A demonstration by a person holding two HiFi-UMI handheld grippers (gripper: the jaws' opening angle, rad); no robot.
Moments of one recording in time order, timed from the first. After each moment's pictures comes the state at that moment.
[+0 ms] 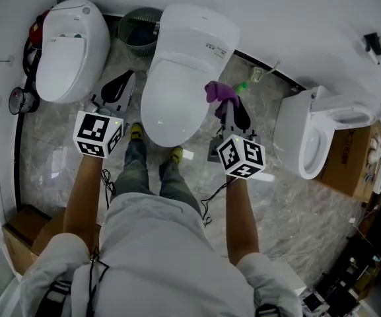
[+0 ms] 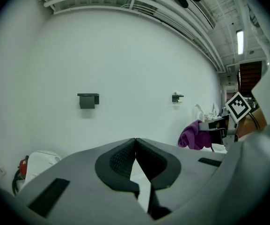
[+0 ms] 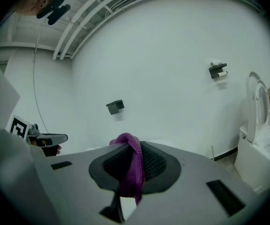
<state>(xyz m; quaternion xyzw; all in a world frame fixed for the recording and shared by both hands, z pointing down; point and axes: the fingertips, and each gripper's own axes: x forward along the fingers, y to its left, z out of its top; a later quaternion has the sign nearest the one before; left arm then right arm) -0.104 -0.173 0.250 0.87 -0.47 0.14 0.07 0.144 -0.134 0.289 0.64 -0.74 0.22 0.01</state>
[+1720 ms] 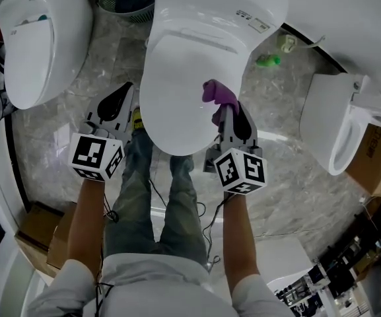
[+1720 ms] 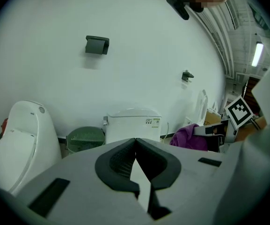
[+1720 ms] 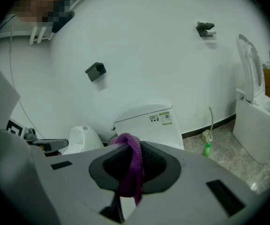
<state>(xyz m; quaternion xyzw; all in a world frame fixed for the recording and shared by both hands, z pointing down) -0.128 -0.257 0.551 0.85 -0.44 0.19 0.21 0.094 -0.210 0.577 0.65 -0.68 0.33 0.07</state>
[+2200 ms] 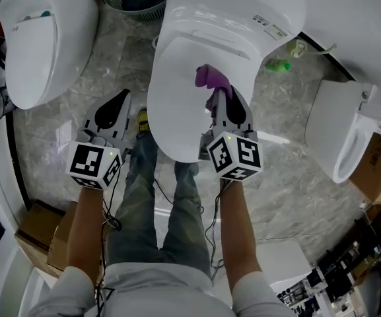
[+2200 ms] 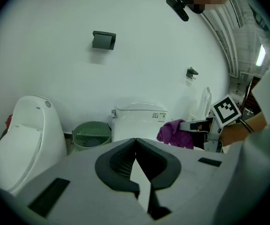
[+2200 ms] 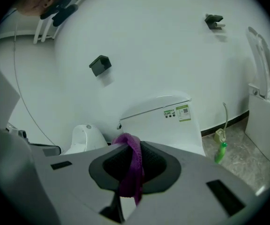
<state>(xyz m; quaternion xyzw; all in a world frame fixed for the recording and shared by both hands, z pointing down) -0.164 -0.261 0.580 0.84 -0.45 0.21 0.22 0.042 -0.269 0.616 0.63 -0.70 0.33 0.06</state>
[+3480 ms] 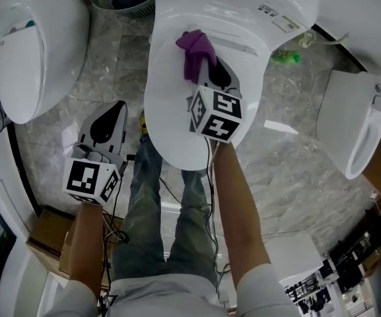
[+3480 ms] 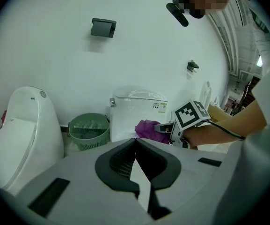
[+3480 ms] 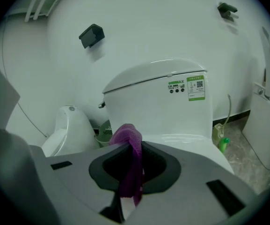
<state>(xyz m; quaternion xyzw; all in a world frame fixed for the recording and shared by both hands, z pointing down) -0.161 -0.268 0.634 0.84 -0.43 0.24 0.24 0.023 -0.346 0.733 0.64 -0.67 0.34 0.15</state>
